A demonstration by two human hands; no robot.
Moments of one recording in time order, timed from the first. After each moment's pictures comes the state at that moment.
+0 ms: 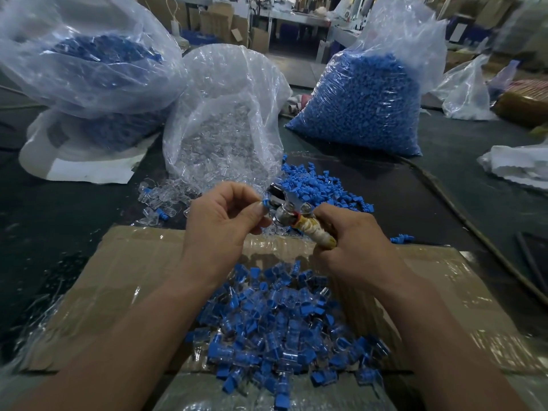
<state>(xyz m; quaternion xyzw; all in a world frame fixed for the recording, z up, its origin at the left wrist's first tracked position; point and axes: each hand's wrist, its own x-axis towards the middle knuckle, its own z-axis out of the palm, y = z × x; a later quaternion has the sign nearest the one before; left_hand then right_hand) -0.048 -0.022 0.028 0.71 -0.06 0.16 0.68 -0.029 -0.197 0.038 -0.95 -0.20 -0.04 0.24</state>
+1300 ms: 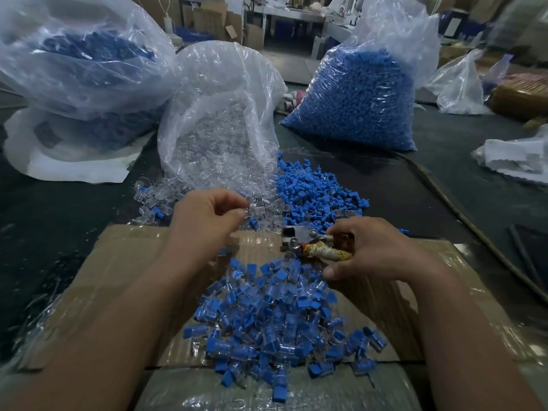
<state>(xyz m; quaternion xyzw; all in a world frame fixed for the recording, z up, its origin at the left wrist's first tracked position) -0.033 -0.001 0.014 0.82 0.05 0.10 0.56 -0.014 -0.235 0.034 -0.96 -0.14 0.14 0.19</state>
